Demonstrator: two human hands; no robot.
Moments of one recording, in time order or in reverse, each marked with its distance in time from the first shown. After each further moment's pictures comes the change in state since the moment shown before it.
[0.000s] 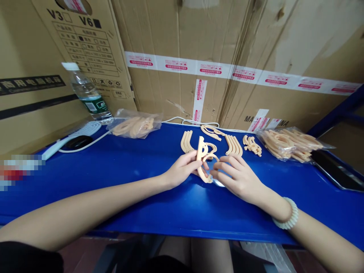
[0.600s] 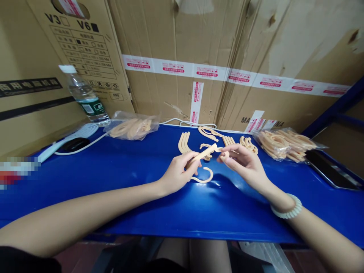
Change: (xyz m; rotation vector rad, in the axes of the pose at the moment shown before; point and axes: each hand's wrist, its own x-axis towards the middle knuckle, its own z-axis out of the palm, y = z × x) left_hand -0.009 -0.002 0.001 0.630 0.145 0.269; right_hand -0.002 0.013 -0.002 1.197 0.289 0.883
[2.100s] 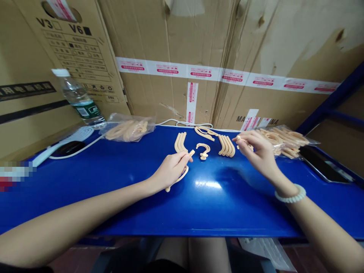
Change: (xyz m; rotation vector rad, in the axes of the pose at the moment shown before) left_hand 0.005 0.008 -0.011 0.062 -0.032 -0.281; right_hand 0.015 -0.007 -0.053 -0.751 0.229 -0.411
